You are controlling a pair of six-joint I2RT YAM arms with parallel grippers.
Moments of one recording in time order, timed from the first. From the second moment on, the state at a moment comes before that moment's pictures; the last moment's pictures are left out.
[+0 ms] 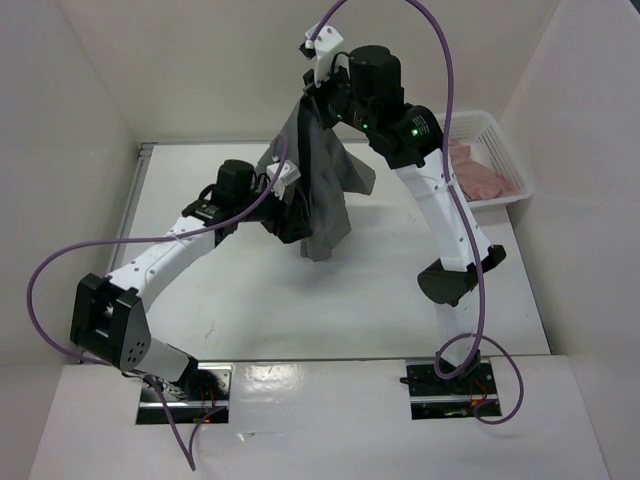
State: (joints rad) left arm -0.41 1.45 1.16 -0.27 0.60 0.04; right arm 0.66 2.01 2.70 -0.86 -0.04 -0.19
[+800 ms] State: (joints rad) left arm -0.17 1.35 1.52 -0.50 0.37 0.11; right arm 0.46 1.89 2.58 -0.87 -0.11 -0.18
